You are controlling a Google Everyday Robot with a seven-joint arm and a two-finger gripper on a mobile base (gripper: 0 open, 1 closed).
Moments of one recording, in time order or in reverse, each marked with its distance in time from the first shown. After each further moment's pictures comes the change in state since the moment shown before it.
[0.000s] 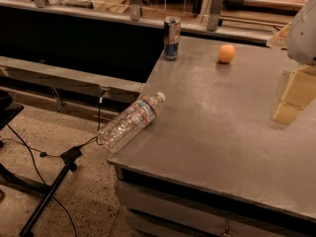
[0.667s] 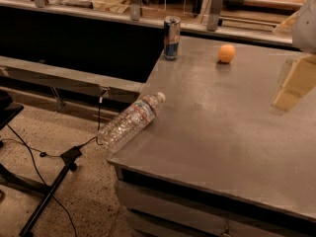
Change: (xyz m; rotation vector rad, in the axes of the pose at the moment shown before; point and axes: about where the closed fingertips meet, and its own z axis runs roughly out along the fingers) arm 0.004 -0.028 -0.004 0.071 -0.035 0.031
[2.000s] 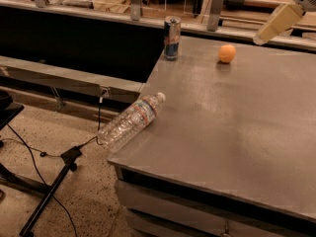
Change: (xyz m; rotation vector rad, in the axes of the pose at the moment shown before) arm 0.011 -0.215 0.042 0.268 -0.277 0.207
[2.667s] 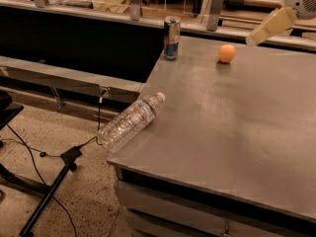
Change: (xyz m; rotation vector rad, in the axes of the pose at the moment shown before) arm 0.005 0.013 0.018 -0.119 -0.082 0.184
